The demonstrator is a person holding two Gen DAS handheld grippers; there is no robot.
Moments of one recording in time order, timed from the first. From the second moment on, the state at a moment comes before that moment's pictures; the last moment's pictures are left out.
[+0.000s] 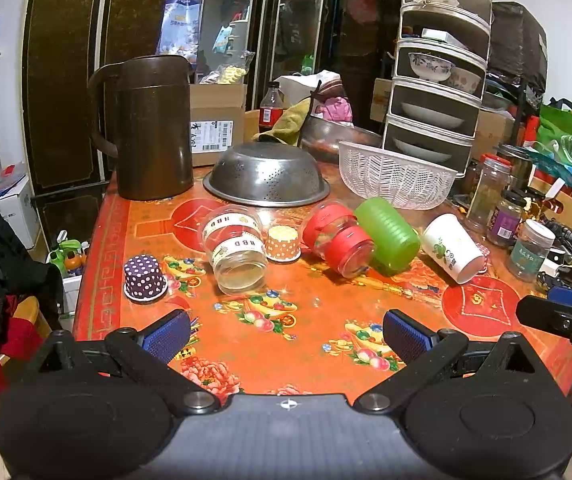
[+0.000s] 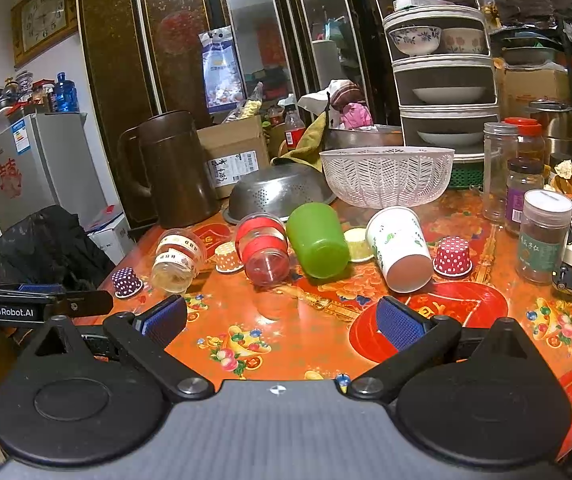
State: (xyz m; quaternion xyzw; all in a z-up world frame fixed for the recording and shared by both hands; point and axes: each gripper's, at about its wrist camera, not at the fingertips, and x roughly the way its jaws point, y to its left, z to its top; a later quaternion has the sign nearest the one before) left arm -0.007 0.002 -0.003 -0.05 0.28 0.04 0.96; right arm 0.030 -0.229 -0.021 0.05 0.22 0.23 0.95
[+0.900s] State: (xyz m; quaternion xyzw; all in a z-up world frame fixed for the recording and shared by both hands) left arm -0.008 0.004 -0.003 -0.06 0.28 0.04 0.96; right arm 0.026 -0.226 -0.021 0.05 0.21 0.23 0.95
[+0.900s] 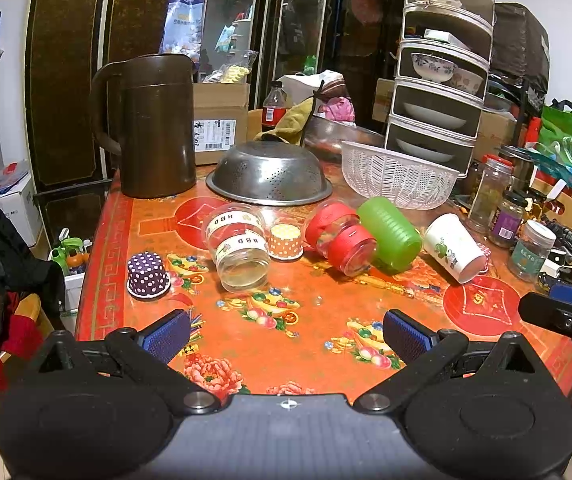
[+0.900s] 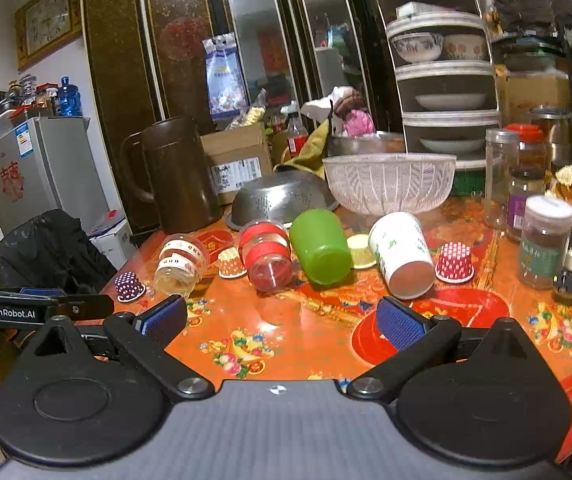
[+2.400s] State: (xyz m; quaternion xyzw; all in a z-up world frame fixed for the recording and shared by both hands) left arm 0.030 0.014 0.009 -0.04 0.30 0.05 0.95; right arm 0.029 -0.230 -0.029 0.05 0.22 0.25 0.94
